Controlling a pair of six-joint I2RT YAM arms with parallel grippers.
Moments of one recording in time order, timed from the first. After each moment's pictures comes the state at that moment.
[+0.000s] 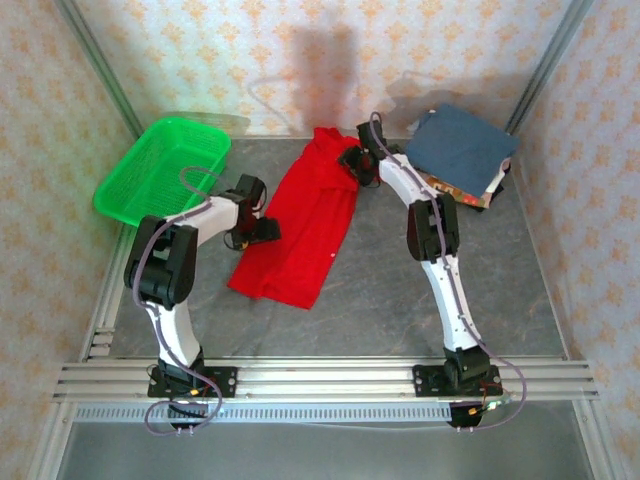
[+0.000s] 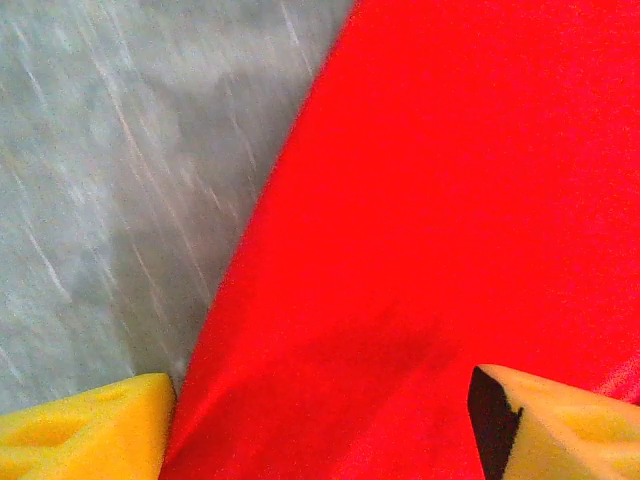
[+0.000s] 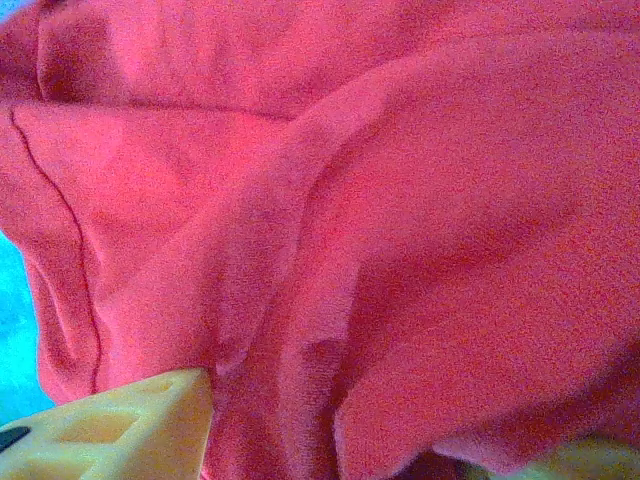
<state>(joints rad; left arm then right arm) -0.25 1.86 1.18 -0.64 0.08 -0.50 0.30 2.67 2.44 -0.65 -0.19 0.93</state>
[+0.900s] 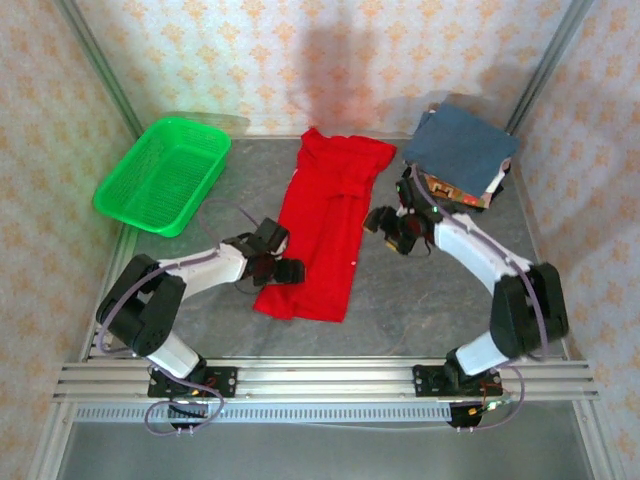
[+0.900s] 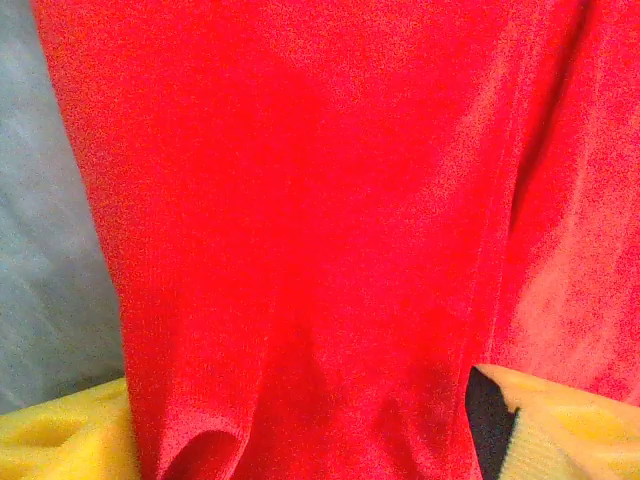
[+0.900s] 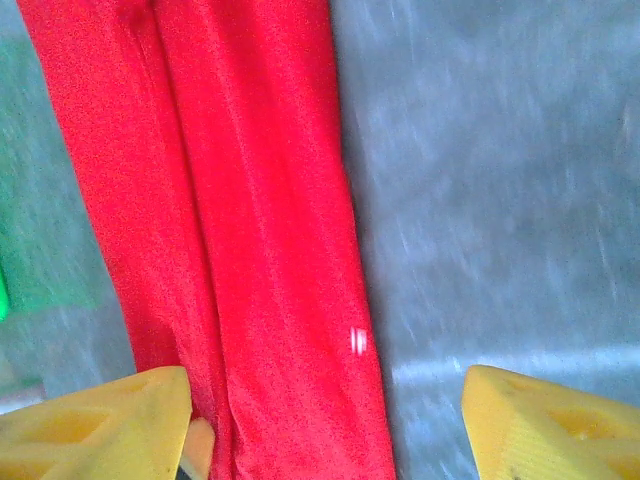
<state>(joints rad) -0.56 1.56 0.78 -0.41 0.16 -0.62 0.38 1.46 1.00 -0.58 -0.29 0.89</state>
